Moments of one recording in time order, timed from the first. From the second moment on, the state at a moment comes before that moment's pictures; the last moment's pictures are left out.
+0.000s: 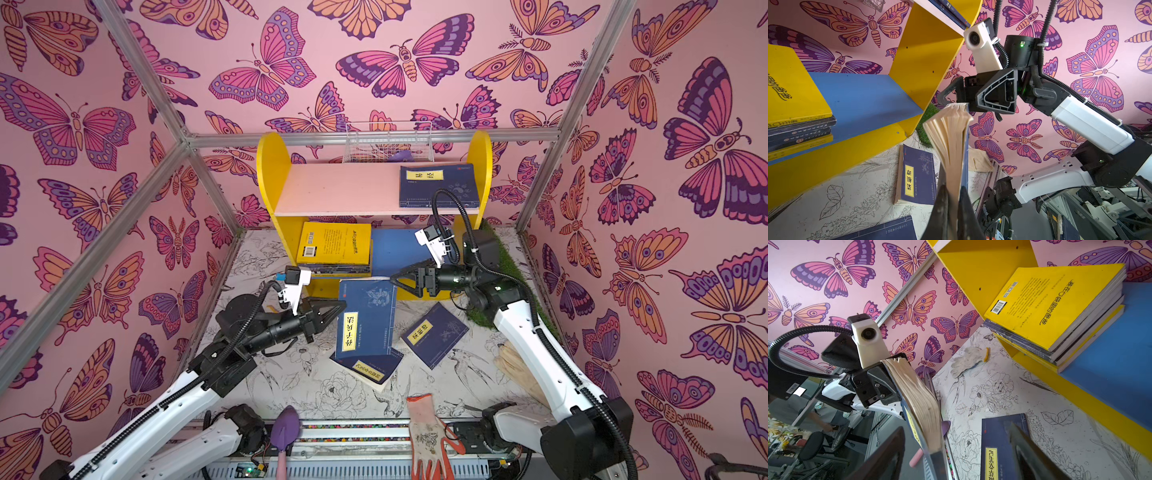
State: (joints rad) left arm -0.62 0.80 0.74 -0.01 0.49 -0.52; right arm 0.32 1.21 1.16 -0.36 -0.99 0.34
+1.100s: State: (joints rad) left arm -0.59 0.87 0.75 0.16 0.47 -0.57; right arm 0.43 1.16 1.06 -0.28 -1.08 0.49
